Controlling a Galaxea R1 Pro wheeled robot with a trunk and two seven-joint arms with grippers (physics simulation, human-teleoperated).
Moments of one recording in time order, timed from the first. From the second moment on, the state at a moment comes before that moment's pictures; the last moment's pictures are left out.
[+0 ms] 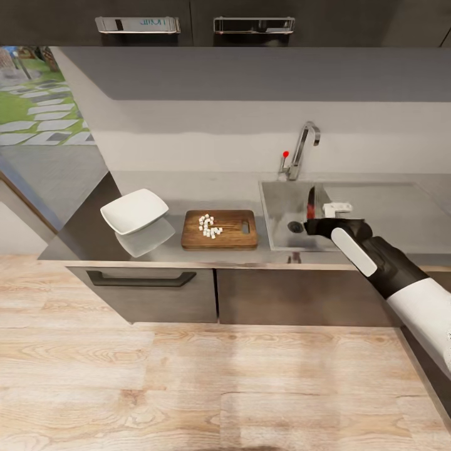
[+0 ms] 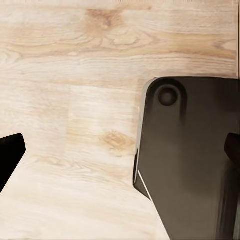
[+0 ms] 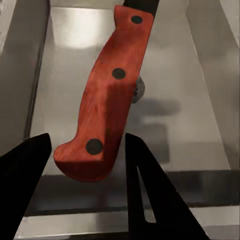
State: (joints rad) left arm 0.30 0.01 -0.13 -0.53 0.09 -0.63 0.29; right arm -1.18 -0.38 0.61 -1.03 -0.83 0.63 -0.42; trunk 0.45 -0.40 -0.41
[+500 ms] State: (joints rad) left arm 0.30 0.01 -0.14 -0.53 0.06 -0.63 0.29; right arm -1.18 -0.37 0.61 -0.86 -0.83 0.50 -0.22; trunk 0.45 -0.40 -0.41
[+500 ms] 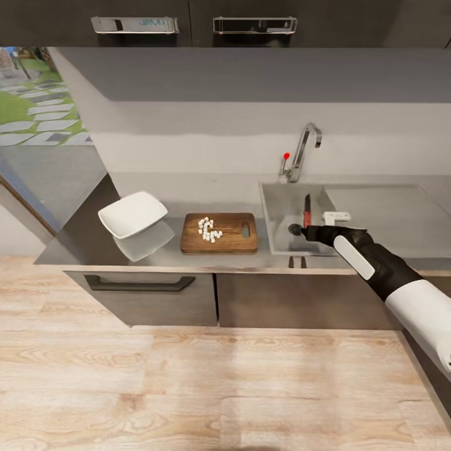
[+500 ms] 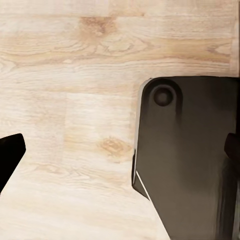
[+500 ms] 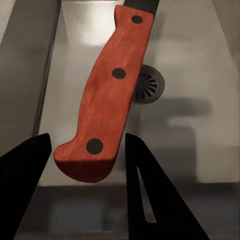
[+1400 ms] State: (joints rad) left arm 0.30 0.01 -0.14 -0.52 0.06 -0.63 0.29; right arm -1.18 -0.36 0.62 -0.79 -0.83 0.51 -0.22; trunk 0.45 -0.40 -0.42
